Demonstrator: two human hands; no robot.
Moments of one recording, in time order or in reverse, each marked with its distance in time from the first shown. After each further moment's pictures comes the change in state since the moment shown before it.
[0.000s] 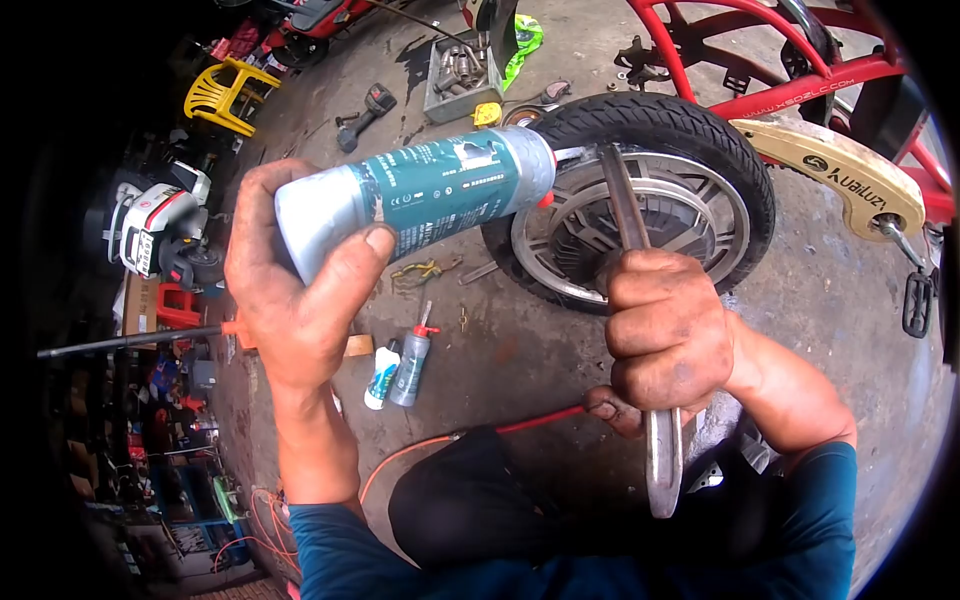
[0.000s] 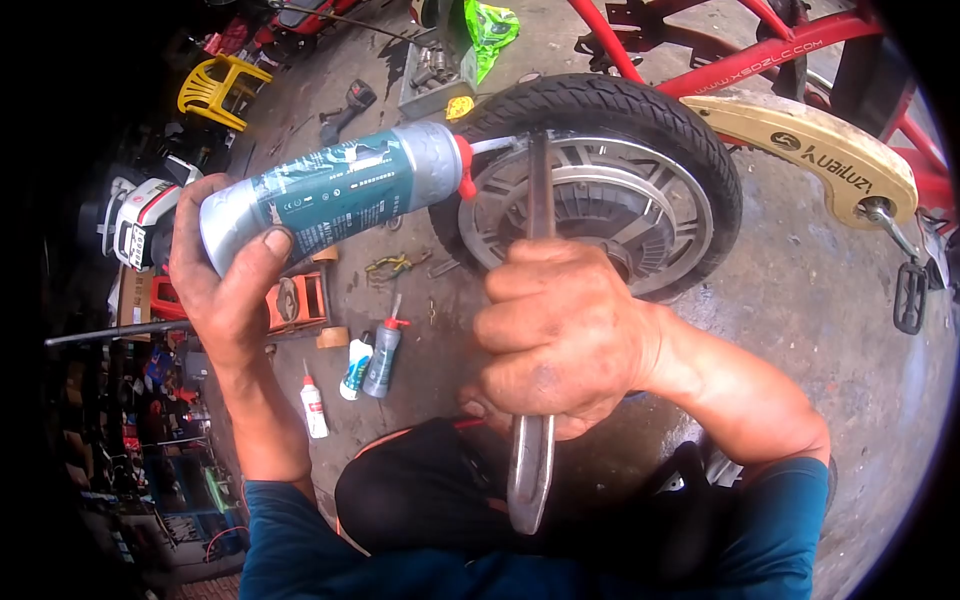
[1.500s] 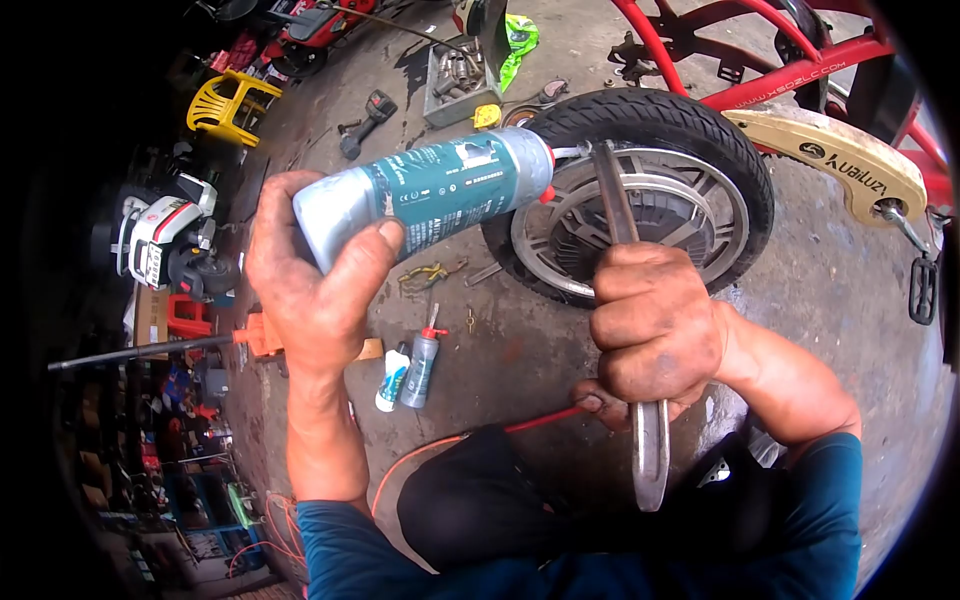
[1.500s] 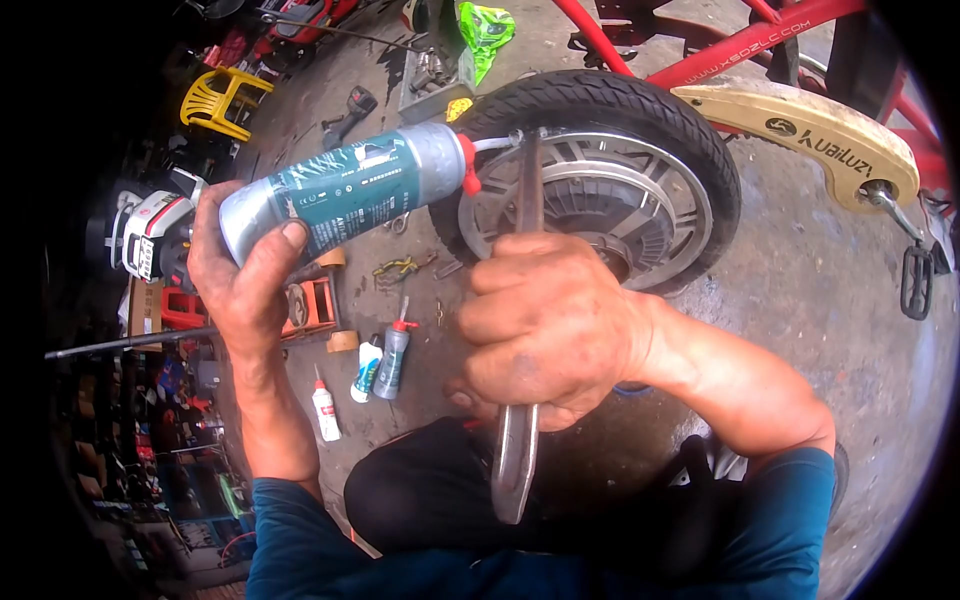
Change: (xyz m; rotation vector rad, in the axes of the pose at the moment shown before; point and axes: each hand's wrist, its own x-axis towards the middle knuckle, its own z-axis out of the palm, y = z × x) left_hand 0.004 -0.006 0.008 0.052 -0.001 0.007; right_hand 0.000 0.003 -0.001 -0.011 -0.016 -0.024
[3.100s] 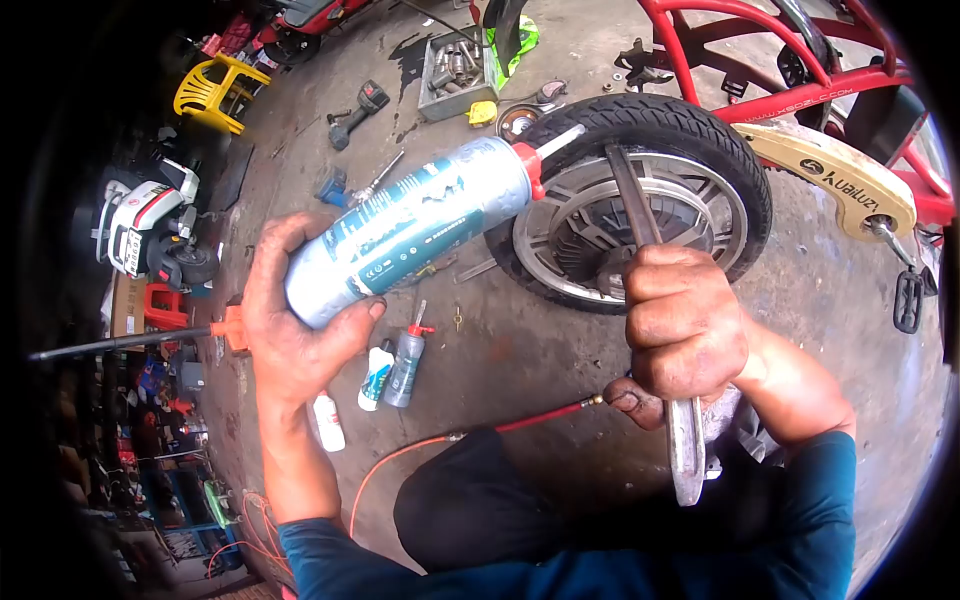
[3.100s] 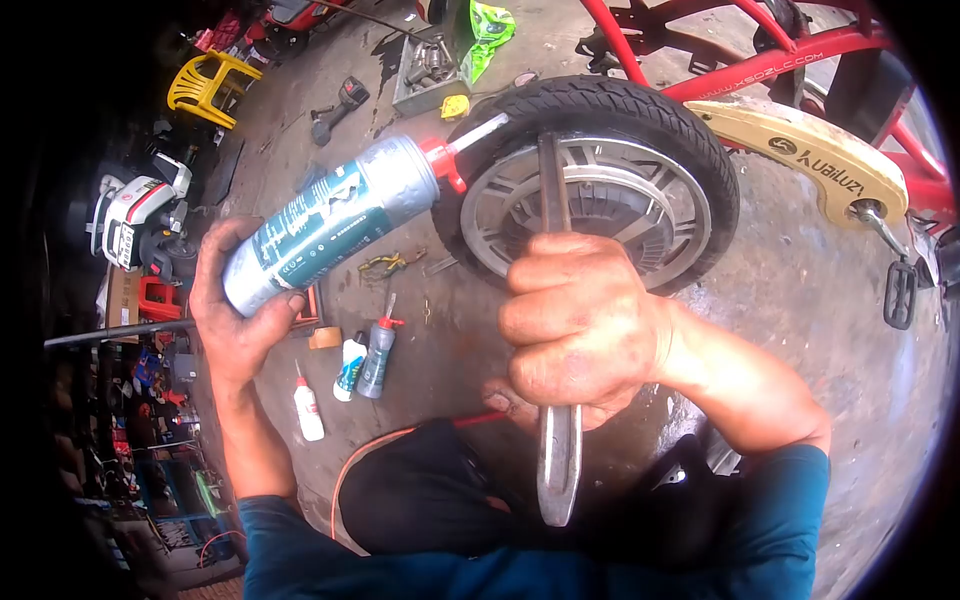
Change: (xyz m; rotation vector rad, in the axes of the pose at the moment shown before) left_hand -0.022 -0.053 -0.057 0.157 -0.227 0.175; right_hand 0.006 -0.003 0.001 -0.022 -0.037 0.043
